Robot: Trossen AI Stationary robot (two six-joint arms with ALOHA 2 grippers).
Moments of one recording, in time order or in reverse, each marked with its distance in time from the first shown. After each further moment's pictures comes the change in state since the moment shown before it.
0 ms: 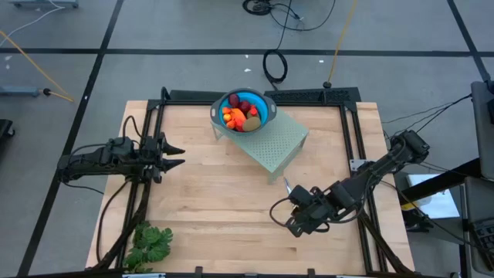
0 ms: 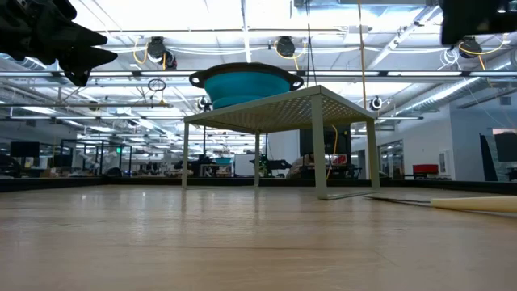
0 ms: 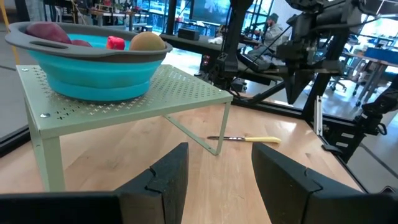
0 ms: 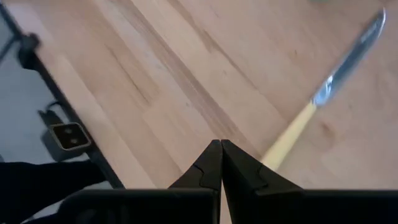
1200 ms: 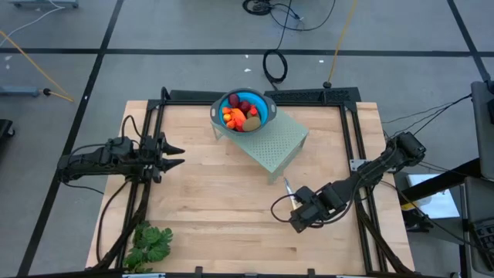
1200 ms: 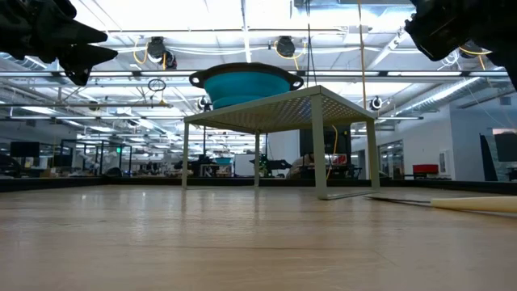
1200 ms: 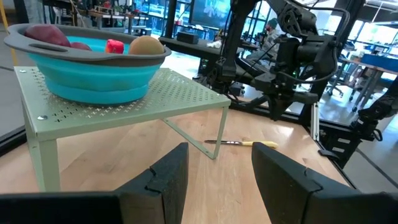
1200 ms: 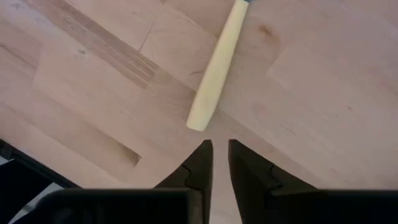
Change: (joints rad) left arm 0.000 0.000 0.000 0.016 0.003 -0.016; right arm -0.041 0.051 -0.111 -0.094 -0.271 0.224
